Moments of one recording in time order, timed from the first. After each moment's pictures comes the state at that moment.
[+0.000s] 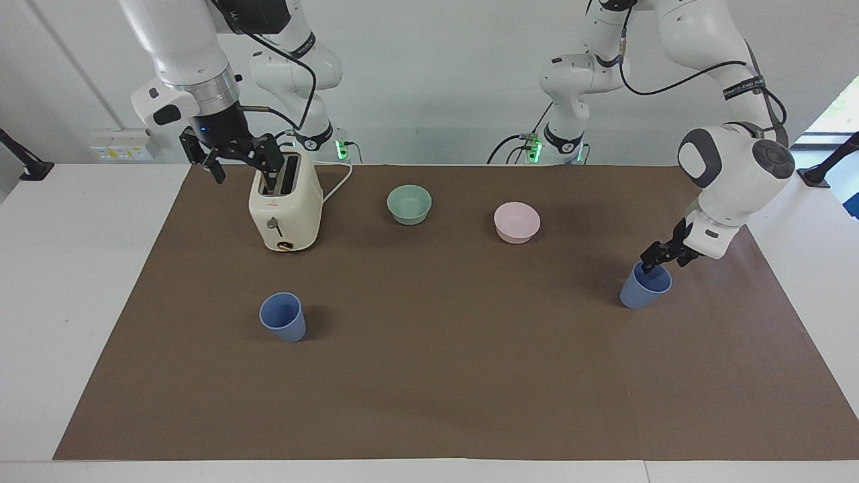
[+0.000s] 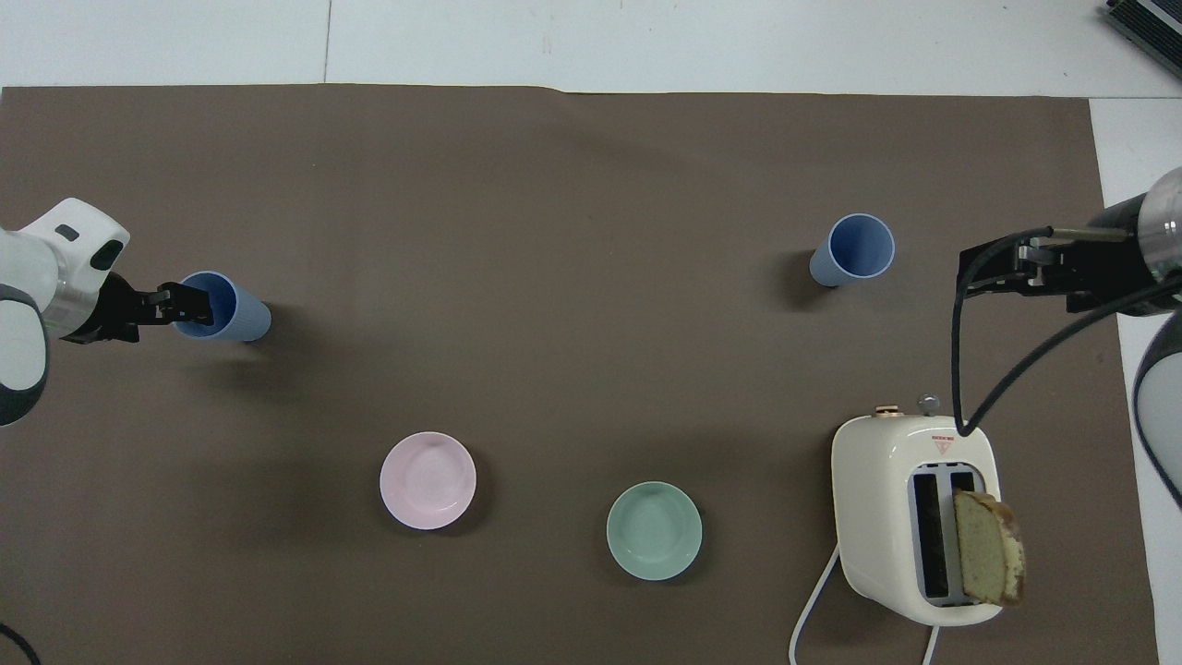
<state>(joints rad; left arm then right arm) 0.08 0.15 0.02 -1.99 -0.06 2.13 -0.03 0.01 0.02 0.07 -1.52 -0.01 1.57 0.23</state>
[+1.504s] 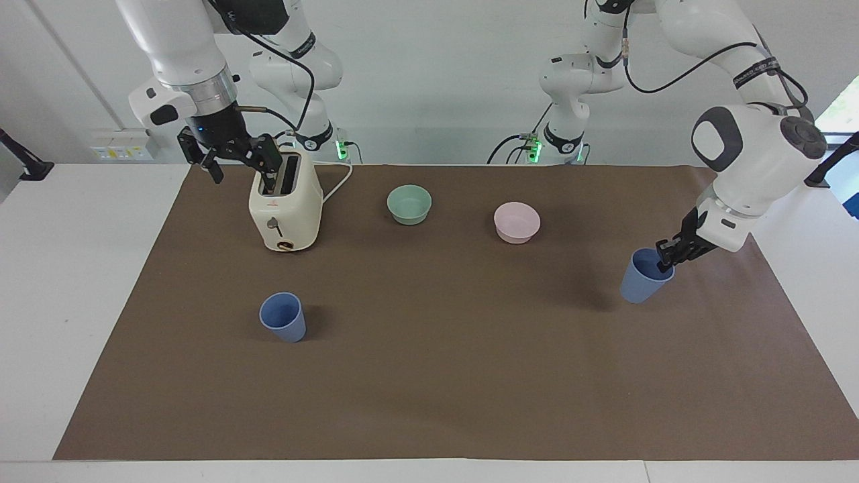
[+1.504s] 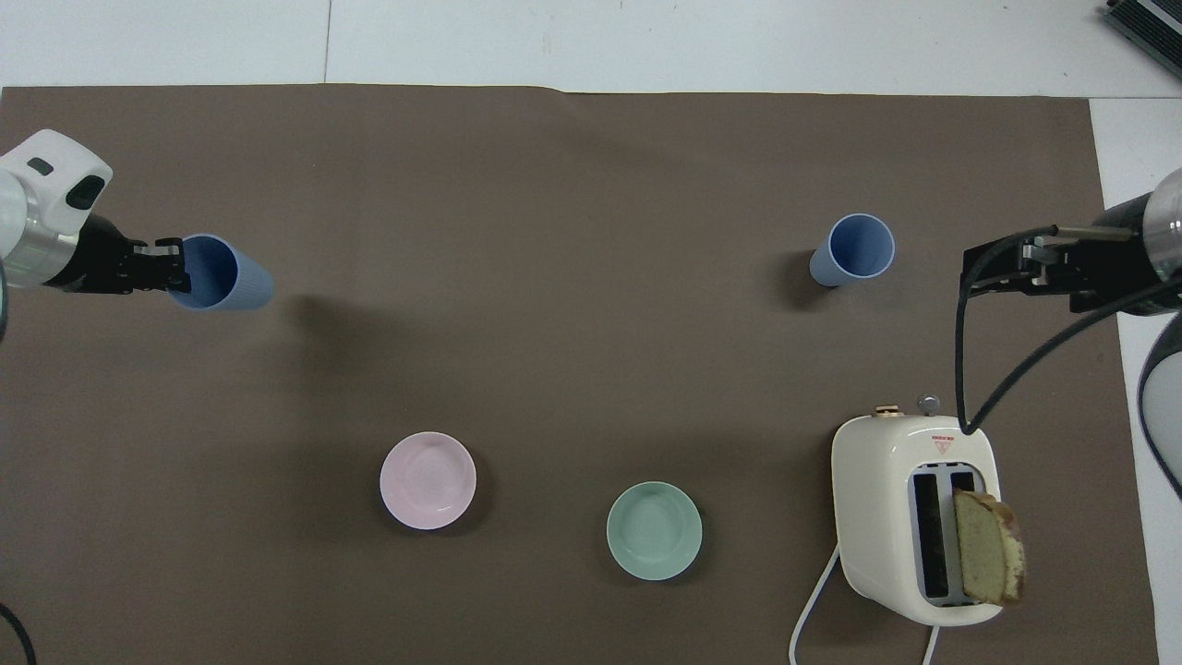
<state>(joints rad) 0.01 0.17 -0.01 -1.71 -0.11 1.89 -0.12 0.01 0.02 0.07 -1.52 -0.01 1.57 0.23</state>
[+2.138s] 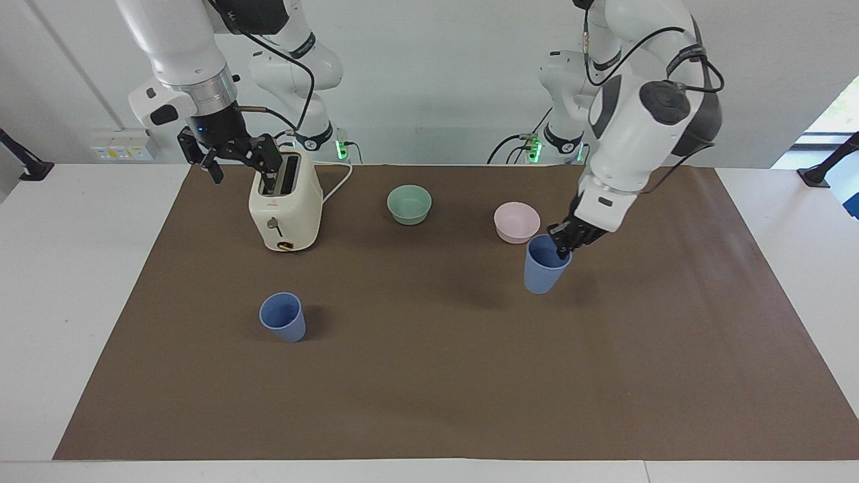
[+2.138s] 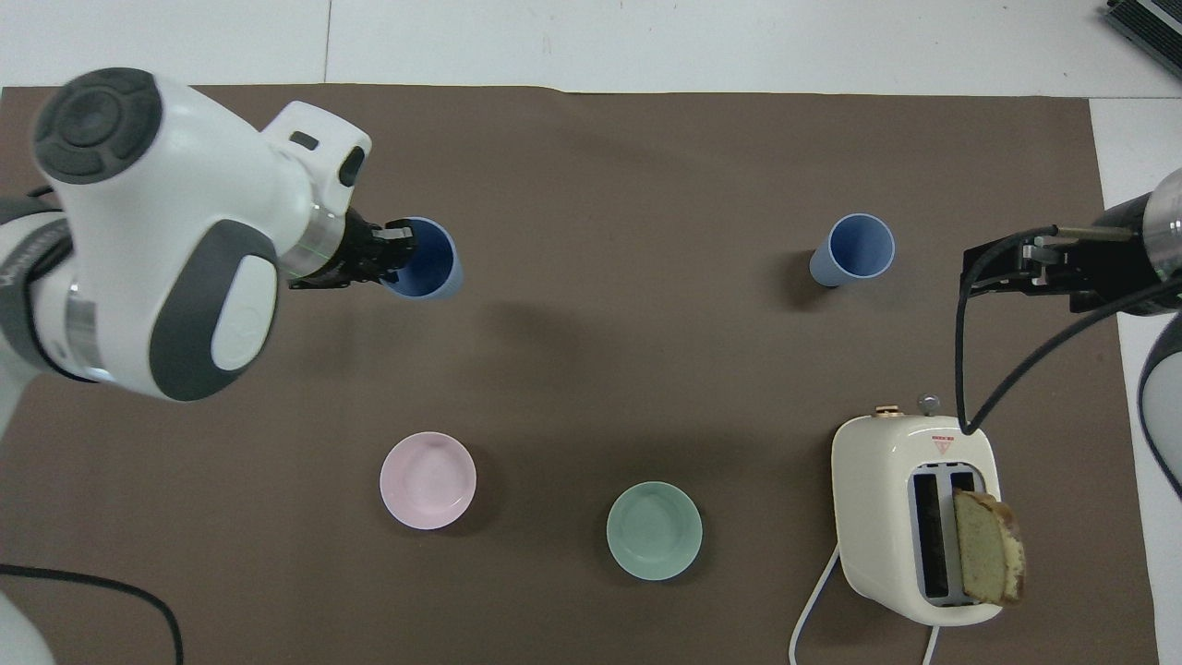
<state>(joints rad) -0.39 0.23 -0.02 -1.63 -0.11 1.94 -0.60 0.01 0.02 0.07 -1.52 -0.01 1.57 0.23</state>
